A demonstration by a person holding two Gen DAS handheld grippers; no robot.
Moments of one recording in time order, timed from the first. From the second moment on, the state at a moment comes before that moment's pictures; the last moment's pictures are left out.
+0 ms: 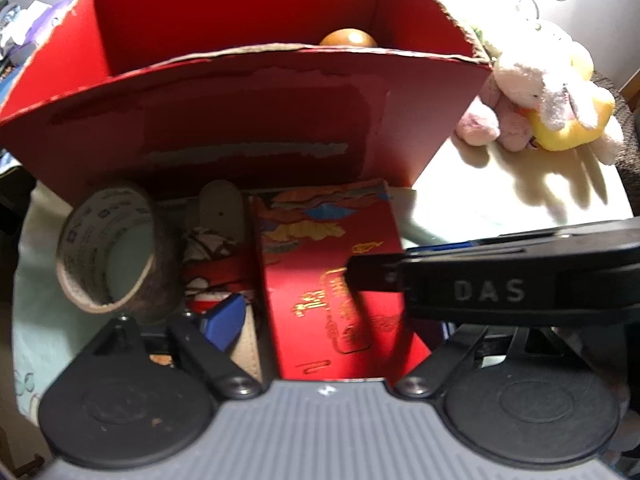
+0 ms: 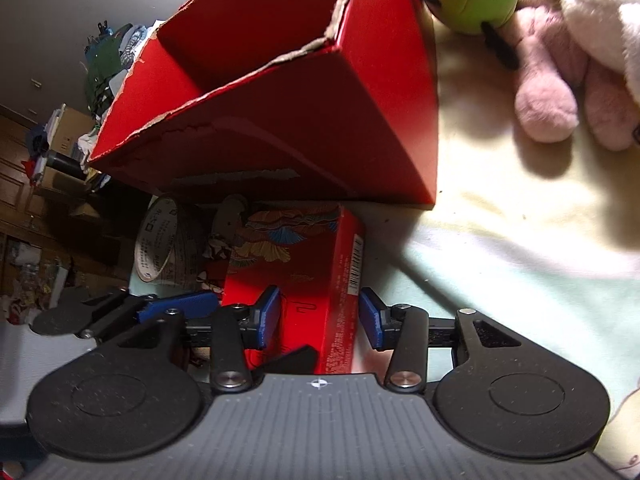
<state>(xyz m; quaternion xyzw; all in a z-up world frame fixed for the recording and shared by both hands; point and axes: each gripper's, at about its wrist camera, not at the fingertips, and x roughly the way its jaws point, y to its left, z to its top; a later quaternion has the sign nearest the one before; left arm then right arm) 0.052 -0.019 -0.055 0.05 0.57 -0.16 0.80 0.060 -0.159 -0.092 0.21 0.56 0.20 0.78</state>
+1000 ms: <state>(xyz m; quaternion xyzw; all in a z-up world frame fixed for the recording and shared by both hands) 0.042 -0.056 -0.041 0.07 0.55 -0.30 0.78 0.025 -0.233 -0.090 0.29 0.57 0.18 0.75</state>
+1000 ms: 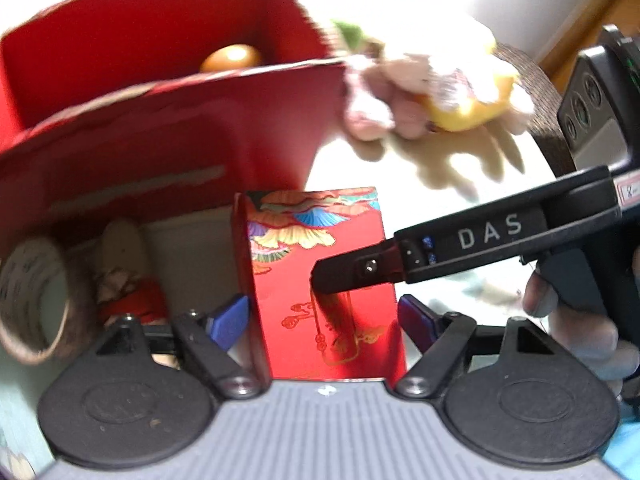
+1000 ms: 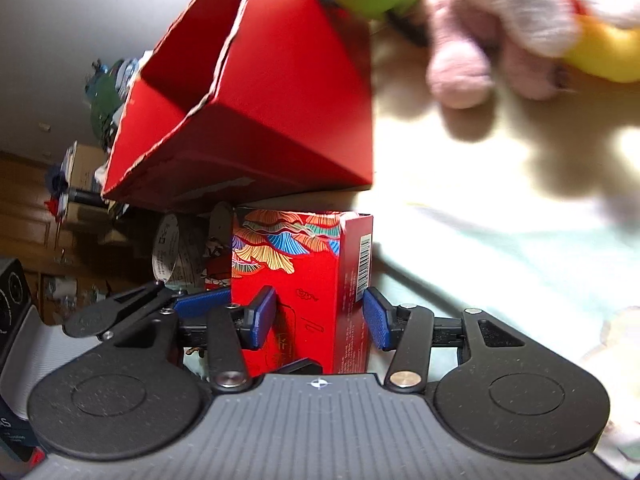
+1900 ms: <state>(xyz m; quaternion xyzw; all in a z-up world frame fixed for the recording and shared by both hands) 0.086 -0.048 0.107 0.12 0.31 -0.42 0.84 0.054 -0.218 0.061 0.24 0.34 0.14 0.90</state>
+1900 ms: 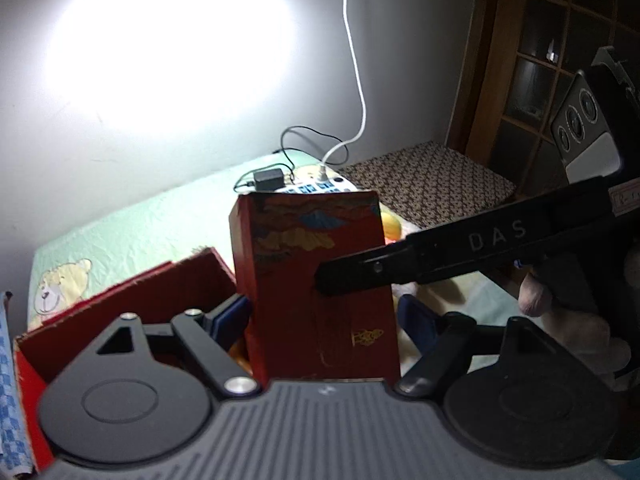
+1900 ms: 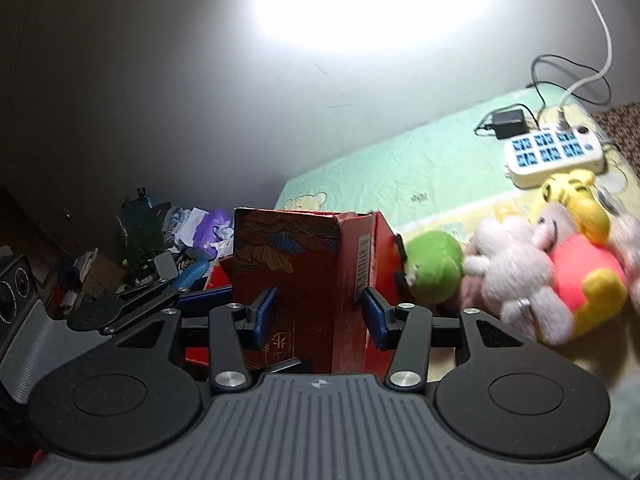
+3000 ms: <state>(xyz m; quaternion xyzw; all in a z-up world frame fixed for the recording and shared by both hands) 0.232 0.014 -0.026 0.04 0.54 -0.31 0.78 0.216 -0.110 -0.037 0.08 0.57 0.18 0.80</state>
